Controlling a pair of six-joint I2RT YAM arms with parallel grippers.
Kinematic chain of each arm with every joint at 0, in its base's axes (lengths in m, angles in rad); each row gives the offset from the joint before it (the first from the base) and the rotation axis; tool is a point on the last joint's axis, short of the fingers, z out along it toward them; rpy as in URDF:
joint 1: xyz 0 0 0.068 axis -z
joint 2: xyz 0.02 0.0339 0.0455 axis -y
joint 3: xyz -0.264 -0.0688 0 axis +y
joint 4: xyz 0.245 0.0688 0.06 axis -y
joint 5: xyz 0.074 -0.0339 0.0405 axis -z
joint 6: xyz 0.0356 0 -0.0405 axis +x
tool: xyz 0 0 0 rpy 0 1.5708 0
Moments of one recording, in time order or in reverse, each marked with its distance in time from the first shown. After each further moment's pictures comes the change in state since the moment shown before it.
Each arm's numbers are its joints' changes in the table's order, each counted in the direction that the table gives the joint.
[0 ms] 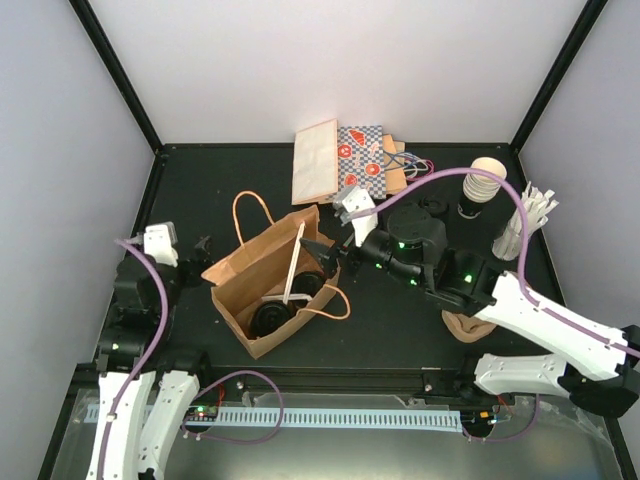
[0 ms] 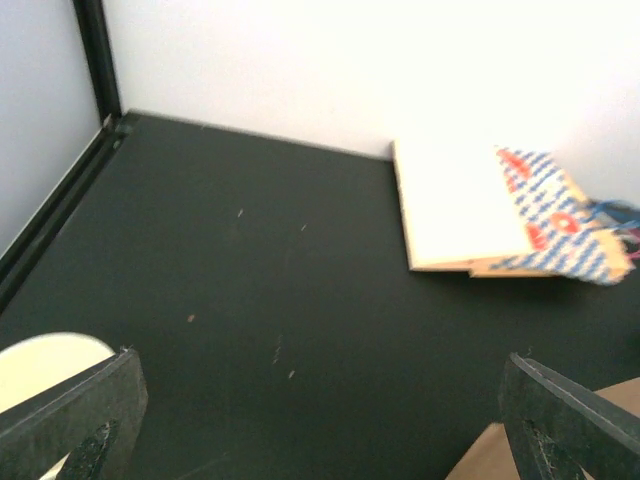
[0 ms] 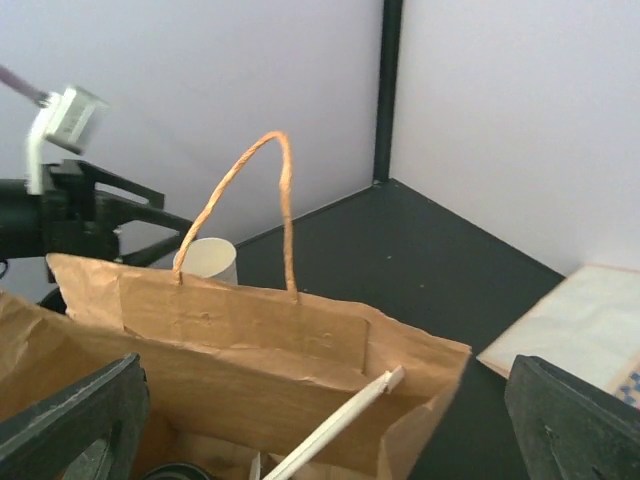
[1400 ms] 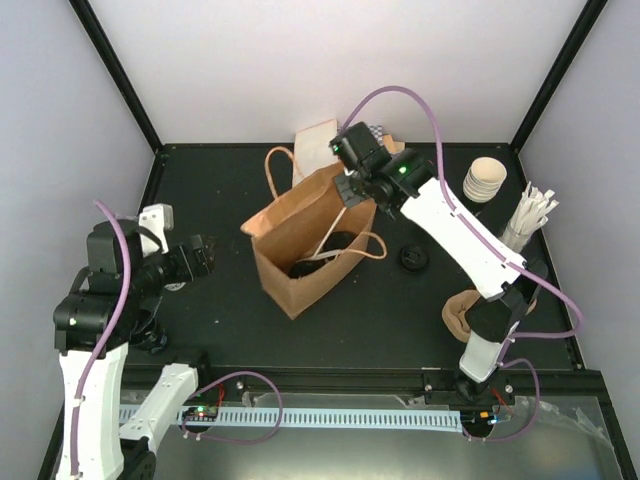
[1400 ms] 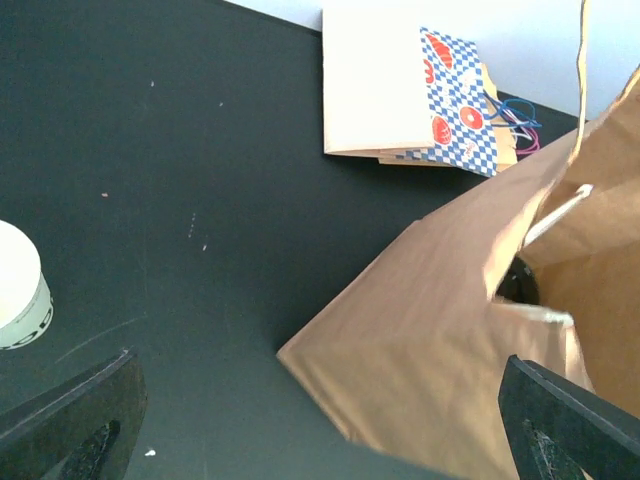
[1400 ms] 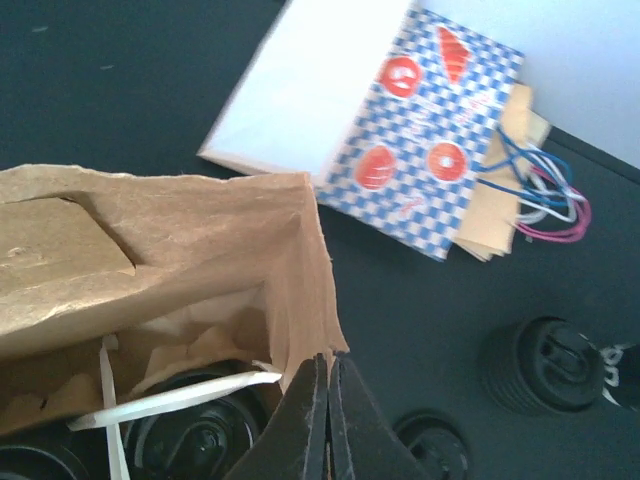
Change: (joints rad) left arm 0.000 -0.286 -0.557 -0.535 0.237 -0.105; right arm 0.281 -0.636 -0.789 -0.840 0.248 0.124
